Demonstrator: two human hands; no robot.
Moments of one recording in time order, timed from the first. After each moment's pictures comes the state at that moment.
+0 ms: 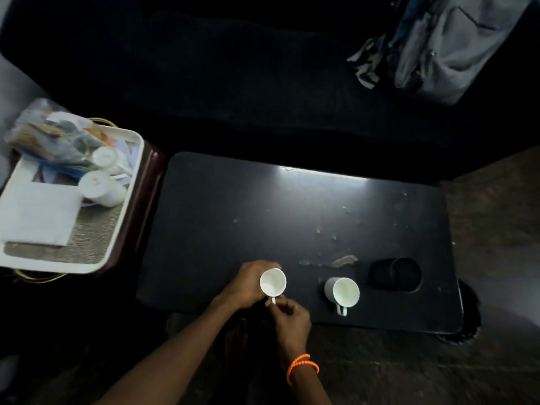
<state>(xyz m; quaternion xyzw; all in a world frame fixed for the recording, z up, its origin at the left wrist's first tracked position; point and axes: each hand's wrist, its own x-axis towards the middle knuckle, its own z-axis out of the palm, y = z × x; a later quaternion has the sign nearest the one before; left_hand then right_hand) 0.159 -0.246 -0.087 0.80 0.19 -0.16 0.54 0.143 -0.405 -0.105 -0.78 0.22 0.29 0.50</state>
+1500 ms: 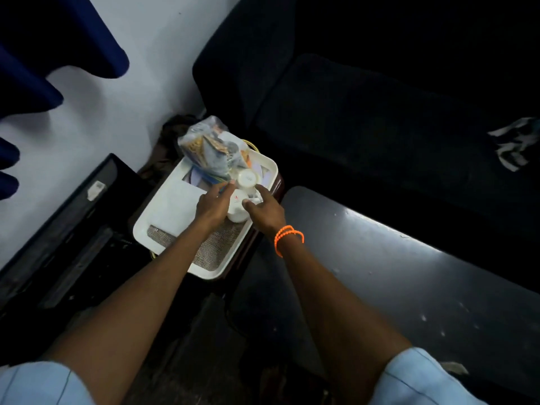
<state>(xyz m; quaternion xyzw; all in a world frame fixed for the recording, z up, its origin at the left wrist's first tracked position) 0.112 0.105 -0.033 0.63 0.59 0.06 0.51 0.223 0.006 -0.037 -0.77 -0.22 0.44 0.41</state>
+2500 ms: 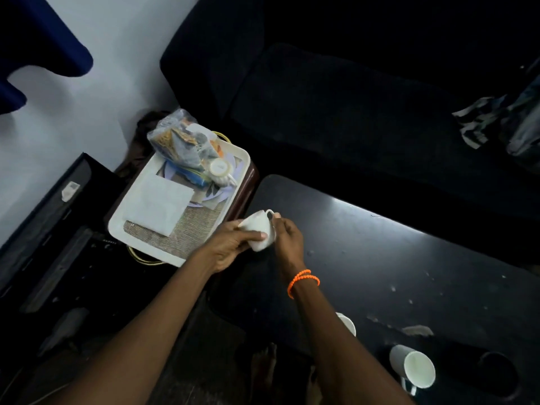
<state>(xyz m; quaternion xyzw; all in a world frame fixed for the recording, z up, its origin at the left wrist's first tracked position) 0.125 -0.021 -0.033 0.39 0.45 0.04 0.80 0.222 -0.126 -0.046 -0.72 0.00 0.39 0.58</state>
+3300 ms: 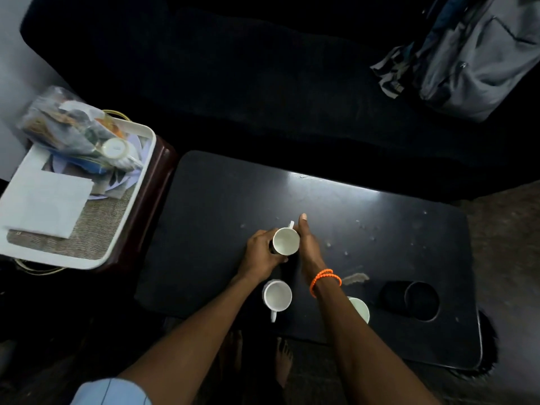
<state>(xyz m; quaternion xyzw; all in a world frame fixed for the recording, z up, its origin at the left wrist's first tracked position) 0.233 -0.234 -0.110 0.80 0.31 -0.01 0.51 0.322 -0.326 -0.100 -0.69 0.19 0.41 0.56</state>
